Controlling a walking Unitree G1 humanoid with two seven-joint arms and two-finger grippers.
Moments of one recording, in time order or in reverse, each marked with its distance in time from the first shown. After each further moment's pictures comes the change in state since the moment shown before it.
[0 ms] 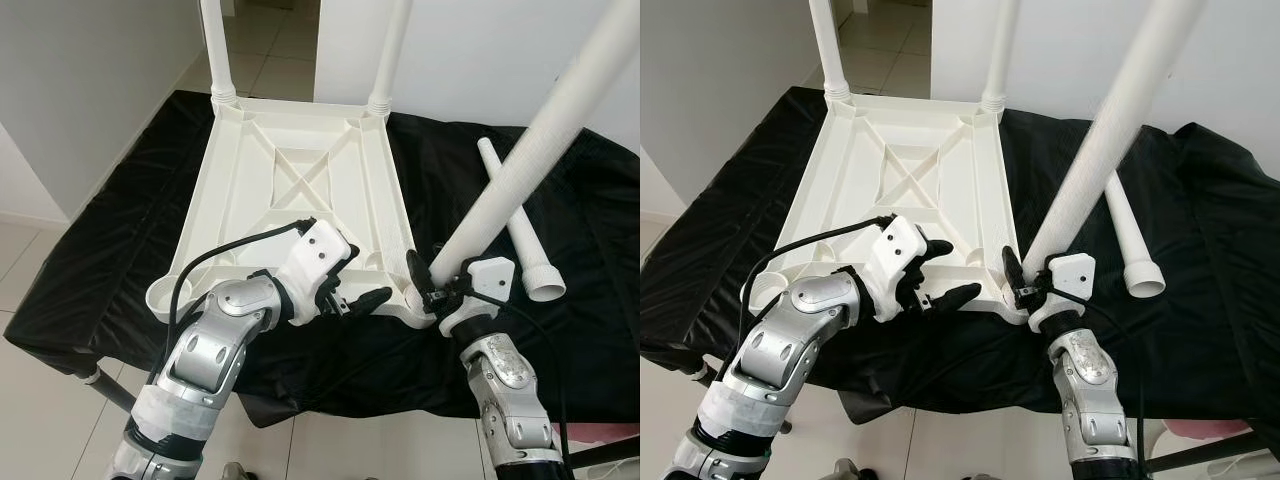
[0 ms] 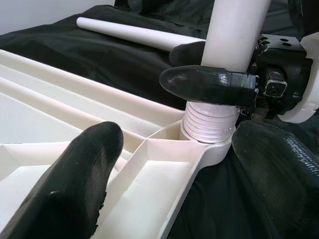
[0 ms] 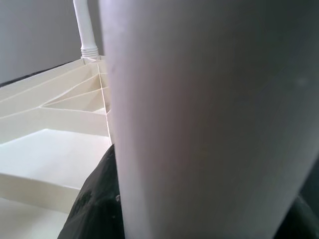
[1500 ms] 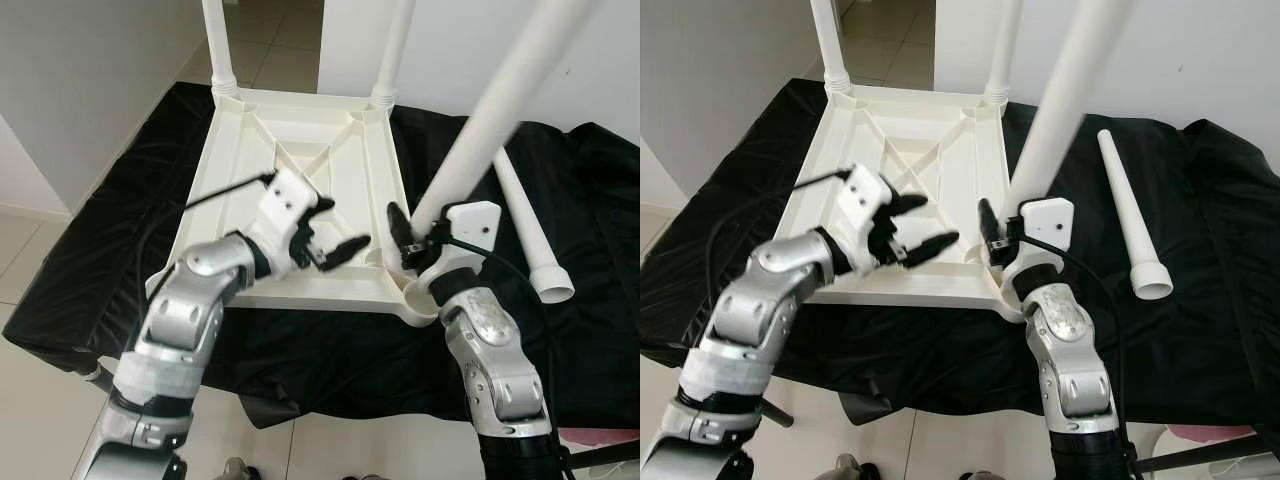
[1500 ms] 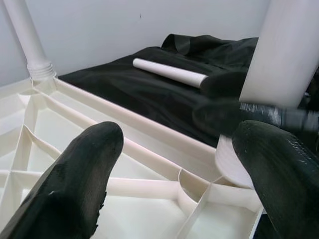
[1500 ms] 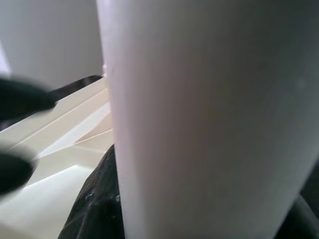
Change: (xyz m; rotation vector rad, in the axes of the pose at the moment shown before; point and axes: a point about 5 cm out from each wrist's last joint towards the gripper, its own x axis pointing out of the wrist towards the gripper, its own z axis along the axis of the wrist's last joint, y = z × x) left arm -0.019 0.047 0.036 0.035 -0.124 0.128; right arm 0.029 0.044 0.064 -0.053 -0.063 0.080
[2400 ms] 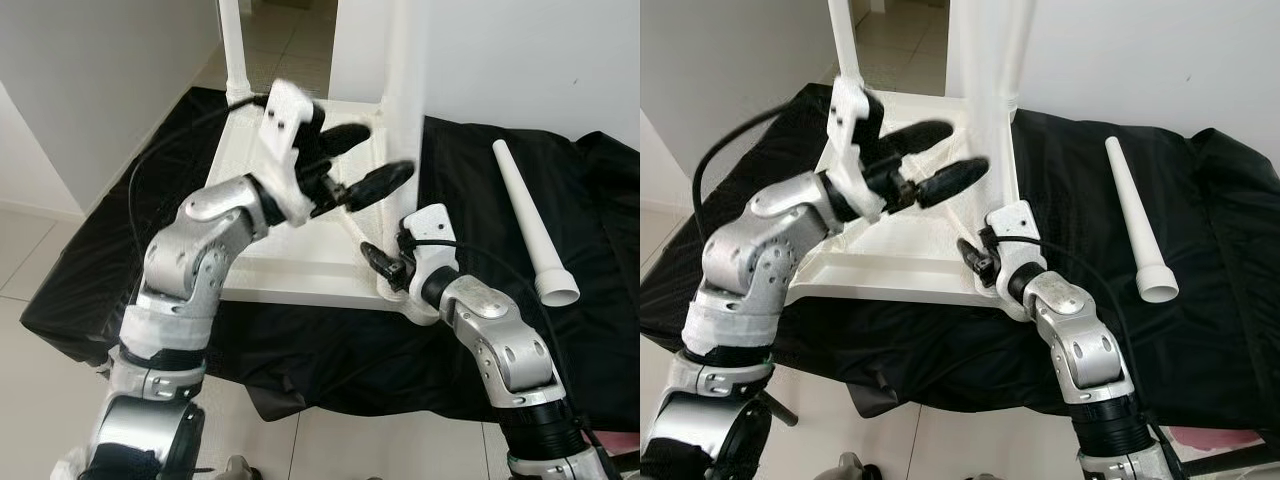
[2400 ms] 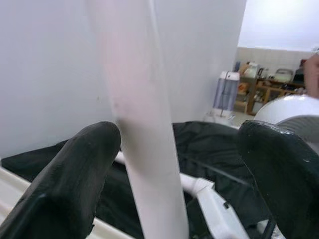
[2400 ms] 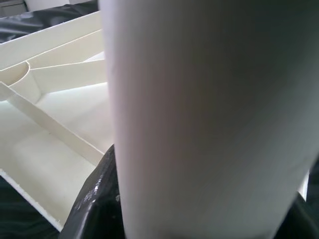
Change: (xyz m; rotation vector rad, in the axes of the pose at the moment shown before) left arm 0.018 -0.002 0.066 -0.163 -0.297 -0.210; right arm 0.013 -0.007 -0.022 -0.128 0.298 0.234
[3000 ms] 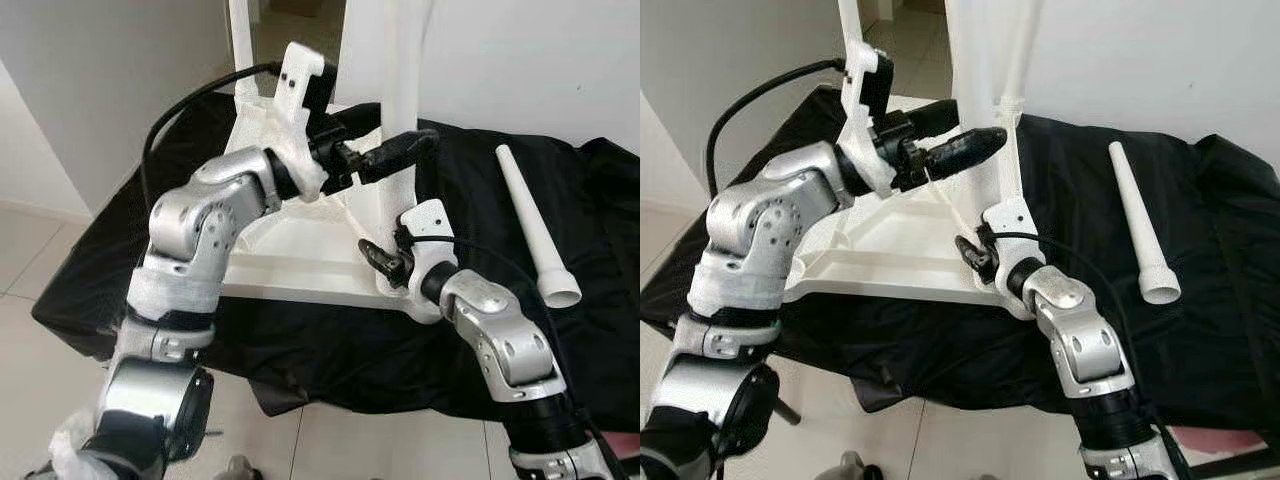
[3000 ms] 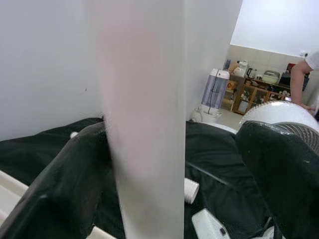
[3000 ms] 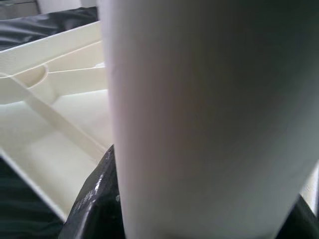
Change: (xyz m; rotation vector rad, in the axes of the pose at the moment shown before) left arm 0.023 0.015 0.007 -0.110 0.062 -0.030; right arm 0.004 0.005 0.003 -0.026 0.002 0.044
